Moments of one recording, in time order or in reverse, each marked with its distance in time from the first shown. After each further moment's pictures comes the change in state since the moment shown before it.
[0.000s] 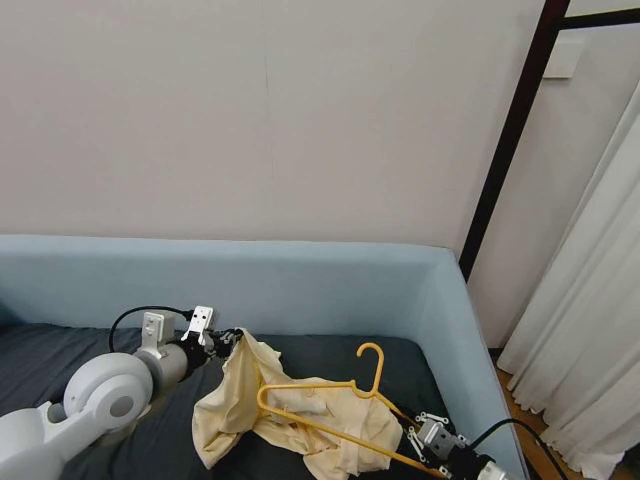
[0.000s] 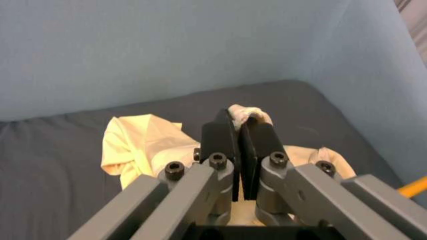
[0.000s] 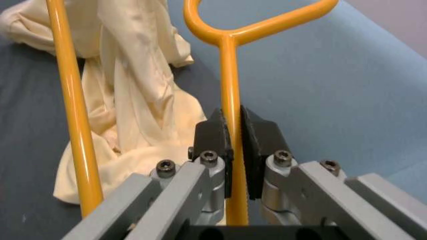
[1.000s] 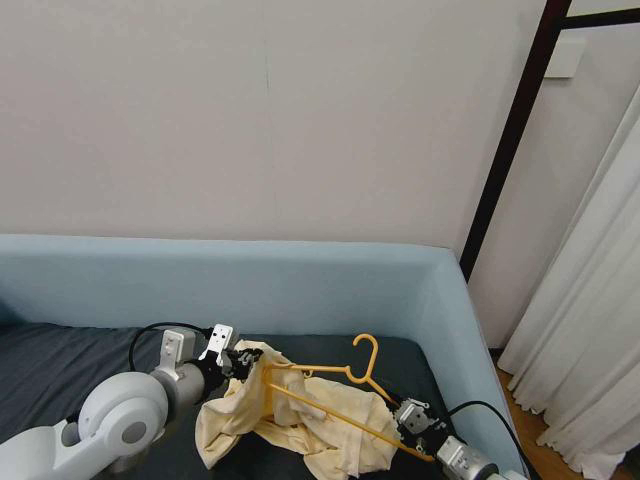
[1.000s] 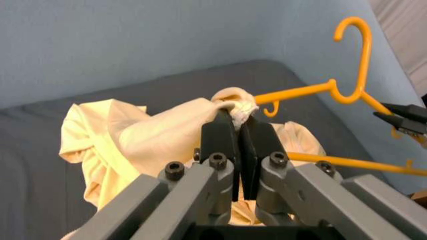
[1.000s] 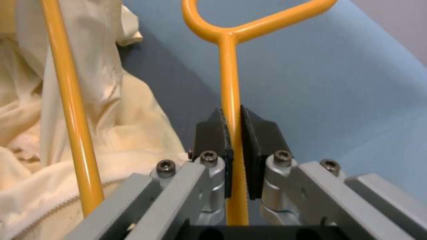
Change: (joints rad) left arm 0.021 -0.028 0.054 -0.091 0.027 0.023 -0.027; right arm 0.211 0.081 -0.148 -0.080 0.006 -0.185 0.153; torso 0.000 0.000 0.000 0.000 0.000
